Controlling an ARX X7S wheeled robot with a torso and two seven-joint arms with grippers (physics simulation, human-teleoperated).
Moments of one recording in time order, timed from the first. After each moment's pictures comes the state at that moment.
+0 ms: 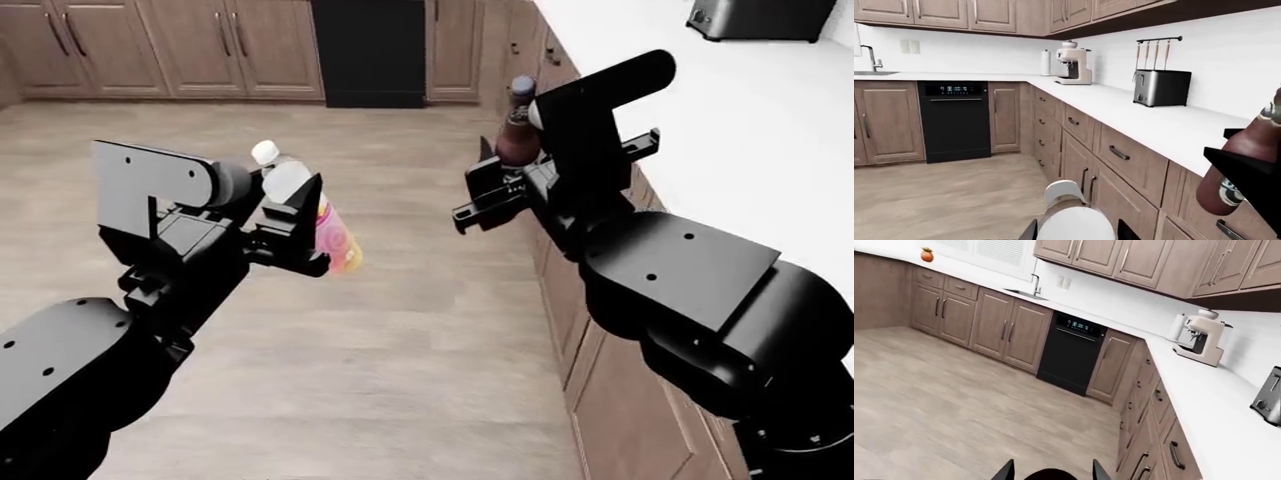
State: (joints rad) left arm -0.65 -0.40 -0.03 0.53 -0.83 -1.03 -0.11; right arm 1.06 0.47 -0.61 -0.25 0.81 0.87 0.44
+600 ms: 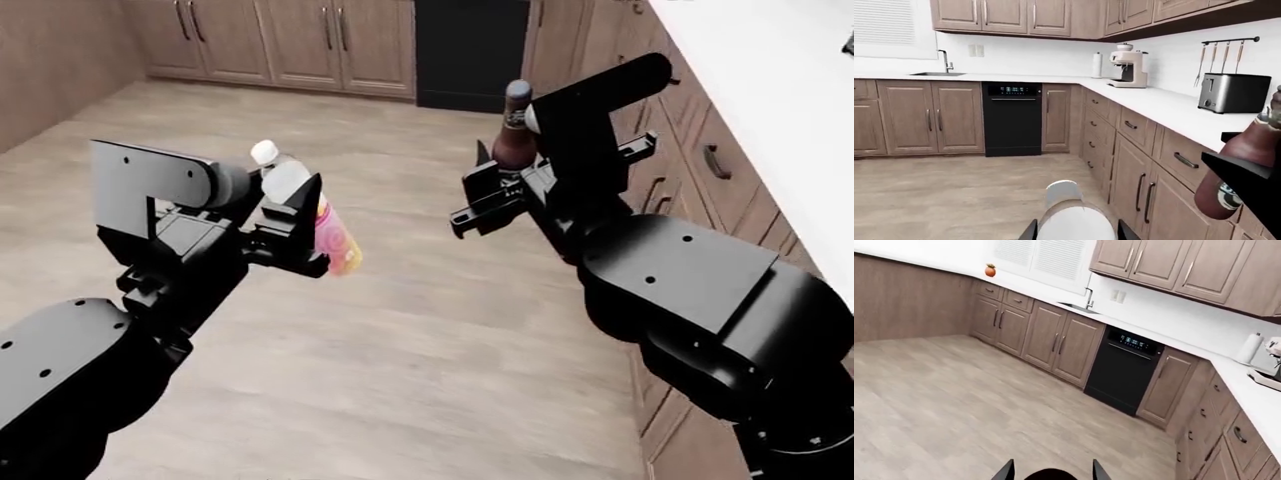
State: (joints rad) left arm -0.65 -0.41 -0.02 0.54 -0.85 -1.03 -0.12; right arm 1.06 0.47 -0.61 -0.25 0.81 0.87 0.43
